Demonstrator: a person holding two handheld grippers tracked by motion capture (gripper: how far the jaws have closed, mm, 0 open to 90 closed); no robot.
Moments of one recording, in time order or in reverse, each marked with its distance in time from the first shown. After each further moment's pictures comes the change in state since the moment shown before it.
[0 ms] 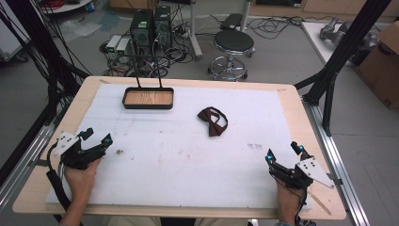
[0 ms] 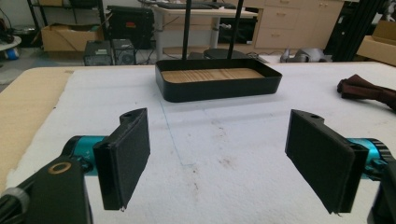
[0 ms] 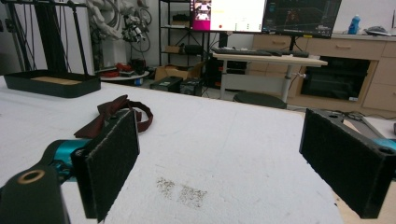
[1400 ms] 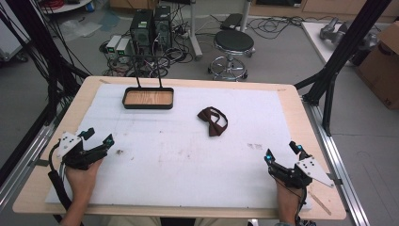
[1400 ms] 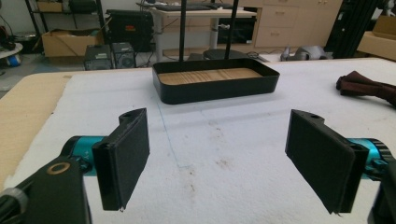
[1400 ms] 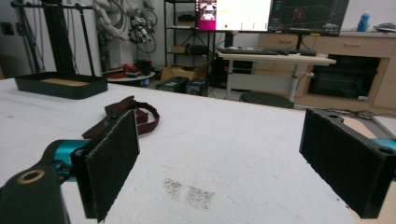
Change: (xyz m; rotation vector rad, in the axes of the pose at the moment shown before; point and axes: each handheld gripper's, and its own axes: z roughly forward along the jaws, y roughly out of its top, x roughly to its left) left arm -0.005 0.000 0.001 -0.006 -0.002 0.028; right arm 0.000 0.000 0.002 0.001 0.026 0.017
